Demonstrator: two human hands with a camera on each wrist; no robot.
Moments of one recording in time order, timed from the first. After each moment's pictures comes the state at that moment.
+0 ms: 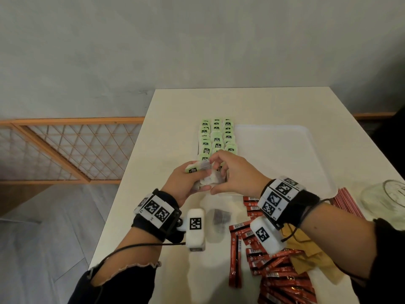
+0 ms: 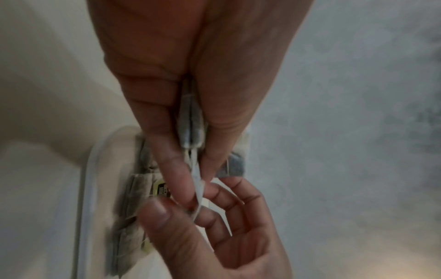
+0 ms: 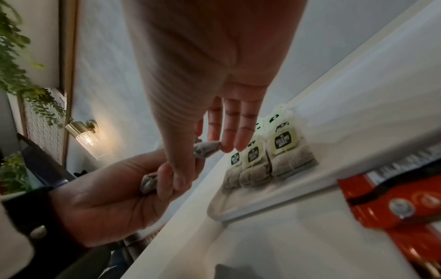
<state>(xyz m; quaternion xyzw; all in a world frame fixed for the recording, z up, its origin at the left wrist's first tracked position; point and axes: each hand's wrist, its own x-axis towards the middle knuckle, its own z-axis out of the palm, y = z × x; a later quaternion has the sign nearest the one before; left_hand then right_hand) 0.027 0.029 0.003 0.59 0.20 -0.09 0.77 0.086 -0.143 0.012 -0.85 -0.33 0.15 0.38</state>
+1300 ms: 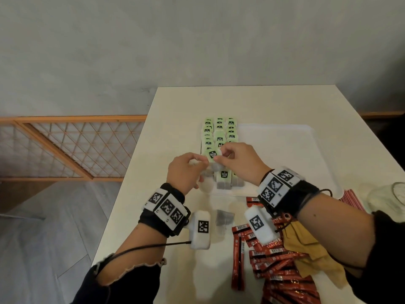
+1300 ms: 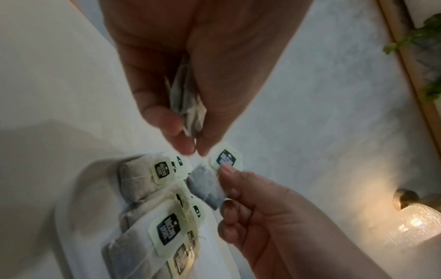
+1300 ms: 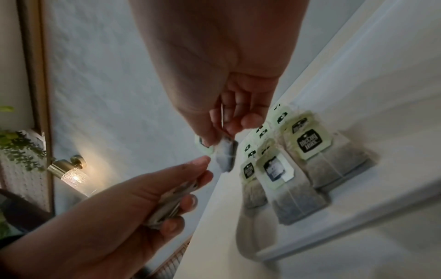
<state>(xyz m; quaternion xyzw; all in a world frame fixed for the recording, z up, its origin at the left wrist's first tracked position) 0.038 0.030 0.014 0.80 0.19 0.03 0.57 0.110 -0.129 0.014 -0.86 -0.23 0.09 0.44</state>
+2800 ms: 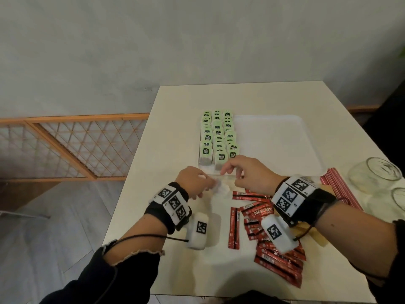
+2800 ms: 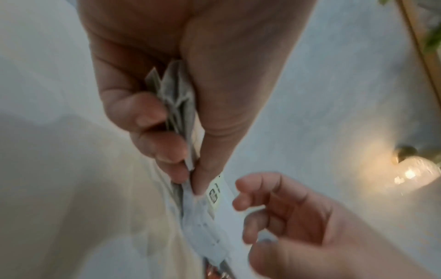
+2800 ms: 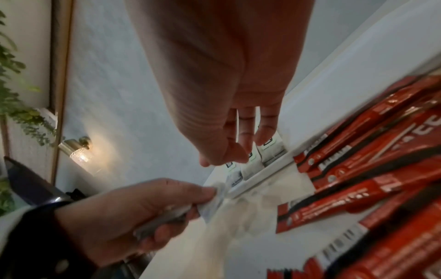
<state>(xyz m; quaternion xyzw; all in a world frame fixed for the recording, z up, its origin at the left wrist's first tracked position) -0.021 0.012 0.002 0.88 0.16 -0.17 0.42 0.034 -0.184 0.011 -0.87 -0.32 0.17 0.33</state>
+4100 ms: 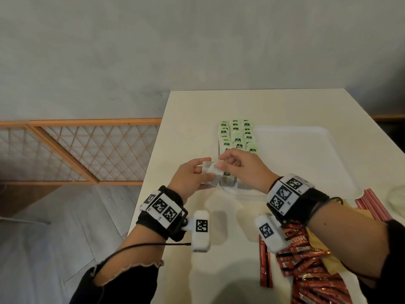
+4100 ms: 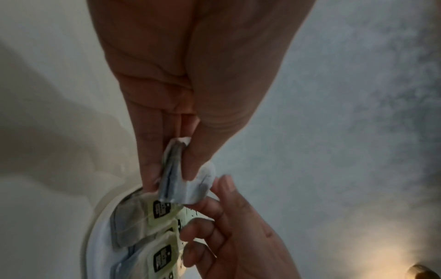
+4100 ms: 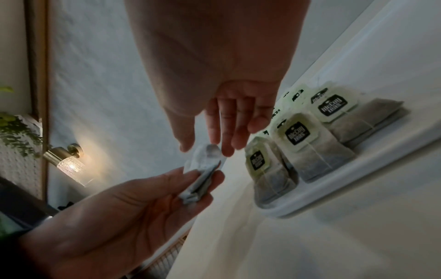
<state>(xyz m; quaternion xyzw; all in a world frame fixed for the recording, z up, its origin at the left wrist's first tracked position) 0.013 0.083 0.009 0.66 0.16 -0.08 0.73 0.081 -0.092 0.011 -0.85 -0.22 0.12 0.46</state>
